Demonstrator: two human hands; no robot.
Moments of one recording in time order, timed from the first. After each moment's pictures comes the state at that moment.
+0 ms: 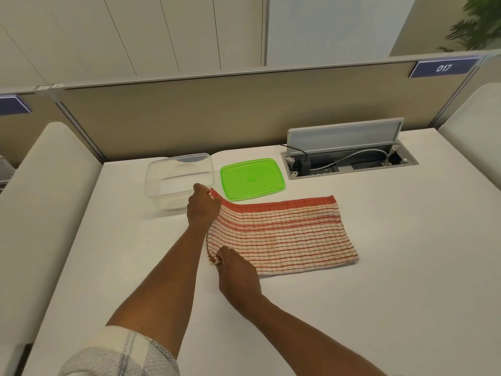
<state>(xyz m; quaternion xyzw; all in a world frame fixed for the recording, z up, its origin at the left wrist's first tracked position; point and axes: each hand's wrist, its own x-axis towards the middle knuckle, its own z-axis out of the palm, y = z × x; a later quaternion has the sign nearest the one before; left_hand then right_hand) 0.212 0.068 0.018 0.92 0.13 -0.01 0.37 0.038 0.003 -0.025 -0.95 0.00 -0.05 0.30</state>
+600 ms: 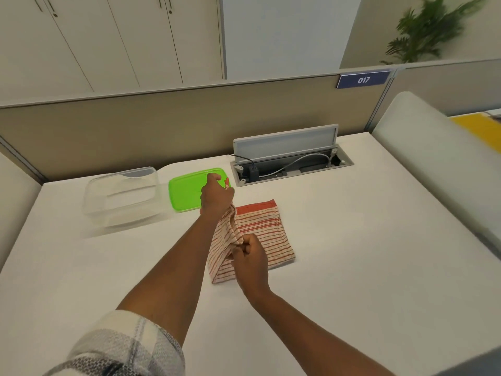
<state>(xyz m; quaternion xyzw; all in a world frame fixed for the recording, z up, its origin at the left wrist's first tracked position) 0.194 -0.109 0.049 0.90 0.05 -0.02 0.44 0.008 -0.146 0.019 -0.74 0.23 -0.11 0.62</state>
